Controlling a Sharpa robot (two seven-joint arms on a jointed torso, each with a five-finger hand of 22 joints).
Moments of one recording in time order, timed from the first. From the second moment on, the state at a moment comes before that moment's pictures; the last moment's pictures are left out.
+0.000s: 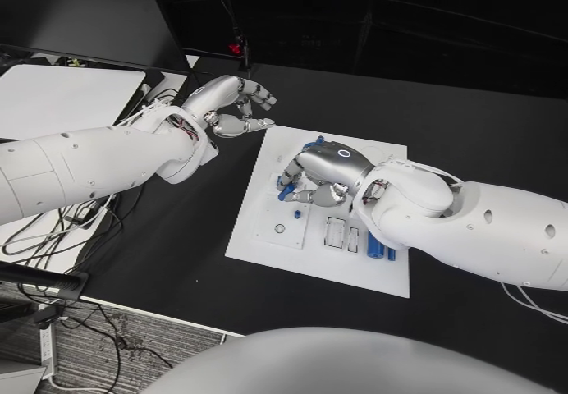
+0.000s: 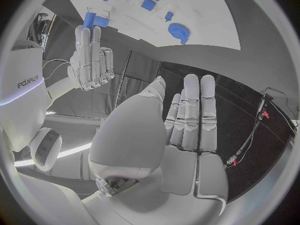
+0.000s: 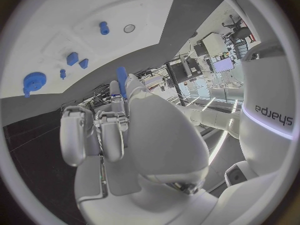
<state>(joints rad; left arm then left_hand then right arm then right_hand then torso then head) 1.38 -0.81 -0.24 1.32 -1.03 -0.60 0.39 1.52 -0.09 0.16 0.29 0.12 0.78 0.18 0.30 0.07 0.91 0.12 0.31 0.07 1.16 0.04 0.78 0.57 0.16 1.02 0.15 0.56 1.09 1.20 -0.62 -0.08 1.66 -1.65 -0.34 -0.05 1.64 -0.05 0.22 0.28 0.04 1.15 0.12 0.14 0.09 1.25 0.06 0.12 0.06 1.47 -0.01 1.52 1.31 0.04 1.46 0.10 1.47 1.31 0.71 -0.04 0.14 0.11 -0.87</state>
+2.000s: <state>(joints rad) 1.38 -0.81 -0.24 1.32 -1.03 -0.60 0.39 1.52 -0.09 0.16 0.29 0.12 0.78 0.18 0.30 0.07 0.91 0.12 0.31 0.07 1.16 0.04 0.78 0.57 0.16 1.02 0.15 0.56 1.09 1.14 -0.51 -0.08 1.59 -1.84 -0.11 -0.07 1.65 -0.05 0.23 0.28 0.04 1.14 0.13 0.13 0.08 1.25 0.06 0.10 0.06 1.47 -0.01 1.52 1.31 0.04 1.46 0.10 1.47 1.31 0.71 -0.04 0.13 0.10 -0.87</state>
